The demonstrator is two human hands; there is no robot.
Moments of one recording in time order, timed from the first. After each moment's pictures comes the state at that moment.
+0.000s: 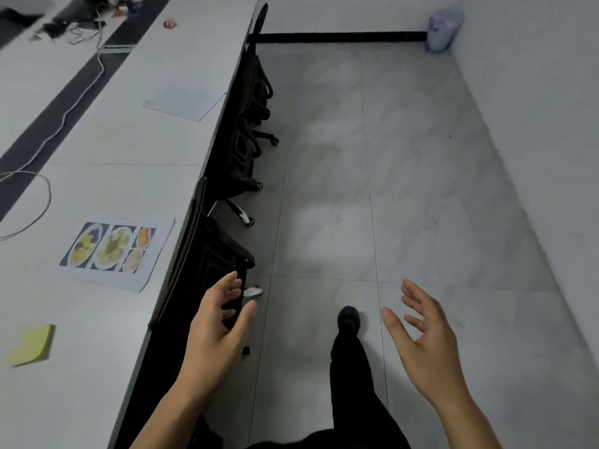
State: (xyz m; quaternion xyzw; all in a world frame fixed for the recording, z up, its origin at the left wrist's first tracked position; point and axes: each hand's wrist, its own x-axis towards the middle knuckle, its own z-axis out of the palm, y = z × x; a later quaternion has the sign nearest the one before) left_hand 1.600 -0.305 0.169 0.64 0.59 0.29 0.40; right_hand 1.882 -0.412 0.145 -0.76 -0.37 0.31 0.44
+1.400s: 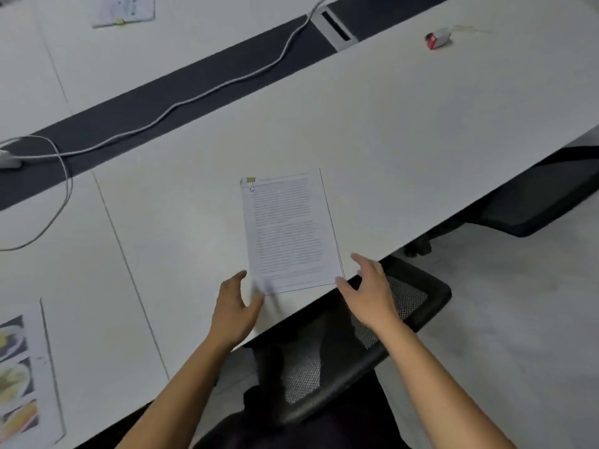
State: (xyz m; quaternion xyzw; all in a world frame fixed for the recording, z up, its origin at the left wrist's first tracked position) left_hand 1.631 0.556 0.053 0.19 0.87 0.25 0.37; right_hand 1.816 0.737 0.042 -0.51 -0.71 0.49 0.01
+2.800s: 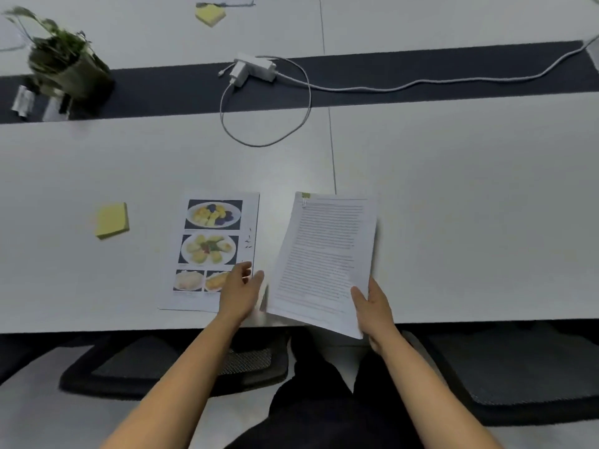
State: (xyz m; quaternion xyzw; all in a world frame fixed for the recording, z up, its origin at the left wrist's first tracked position) left_hand 1.486 0.194 0.029 -0.13 0.86 0.41 0.28; right_hand 1.617 0.416 0.009 -0.44 -0.62 0.64 -0.11
